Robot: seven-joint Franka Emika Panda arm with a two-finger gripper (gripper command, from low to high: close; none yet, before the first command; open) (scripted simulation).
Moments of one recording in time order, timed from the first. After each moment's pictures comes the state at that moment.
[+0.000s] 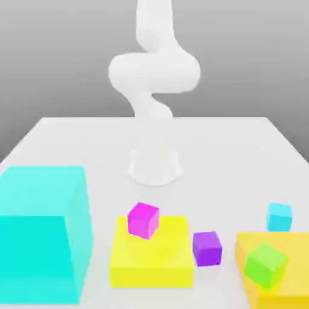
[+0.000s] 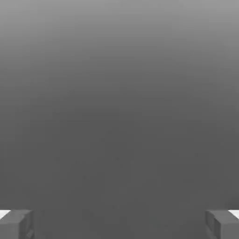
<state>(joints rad) 0.05 -0.71 0.04 -2.34 0.00 2.35 0.76</state>
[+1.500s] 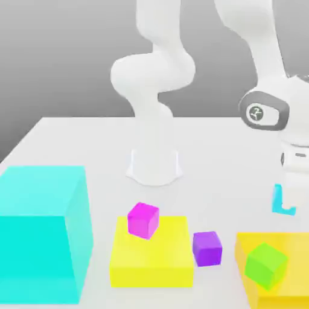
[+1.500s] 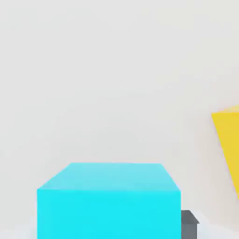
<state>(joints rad) 0.47 0.10 0.28 -2.60 -0.08 2.69 0.53</state>
